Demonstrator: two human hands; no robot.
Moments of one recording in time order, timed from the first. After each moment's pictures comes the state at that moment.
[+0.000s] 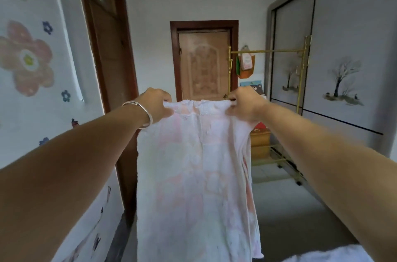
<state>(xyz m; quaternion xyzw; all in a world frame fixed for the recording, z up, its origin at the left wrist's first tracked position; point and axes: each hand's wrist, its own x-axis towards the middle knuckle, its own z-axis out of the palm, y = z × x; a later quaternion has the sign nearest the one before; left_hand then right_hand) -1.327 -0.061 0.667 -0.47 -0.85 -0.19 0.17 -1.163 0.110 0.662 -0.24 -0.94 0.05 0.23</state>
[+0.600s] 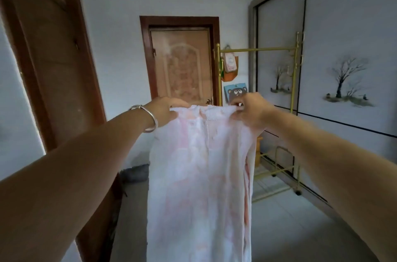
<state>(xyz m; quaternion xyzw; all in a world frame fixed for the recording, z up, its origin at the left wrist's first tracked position) -1.624 0.170 0.658 -0.61 -0.76 -0.22 0.07 -1.419 0.301 0.647 -0.32 -0.91 0.07 0.27</state>
